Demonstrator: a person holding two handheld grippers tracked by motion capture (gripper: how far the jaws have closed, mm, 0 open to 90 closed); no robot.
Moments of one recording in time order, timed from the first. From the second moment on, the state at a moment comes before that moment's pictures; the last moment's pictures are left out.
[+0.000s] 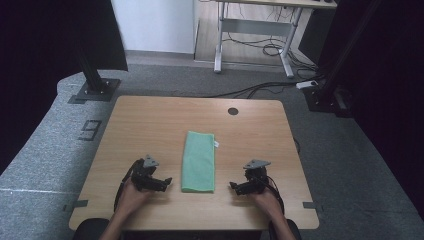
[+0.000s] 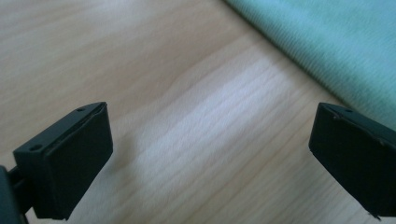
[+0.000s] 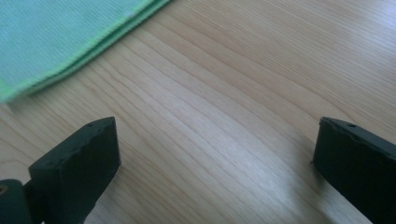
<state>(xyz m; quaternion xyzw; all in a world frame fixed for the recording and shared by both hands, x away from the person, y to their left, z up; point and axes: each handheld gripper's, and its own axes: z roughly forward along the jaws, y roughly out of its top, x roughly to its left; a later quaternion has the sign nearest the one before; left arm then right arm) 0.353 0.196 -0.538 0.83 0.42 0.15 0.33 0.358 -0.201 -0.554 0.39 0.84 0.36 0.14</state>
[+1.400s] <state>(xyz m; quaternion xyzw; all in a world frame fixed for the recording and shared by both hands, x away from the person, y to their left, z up) 0.422 0.139 -0.545 0.84 0.41 0.19 0.31 0.382 -0.123 -0.550 0.35 0.86 0.35 0.13</state>
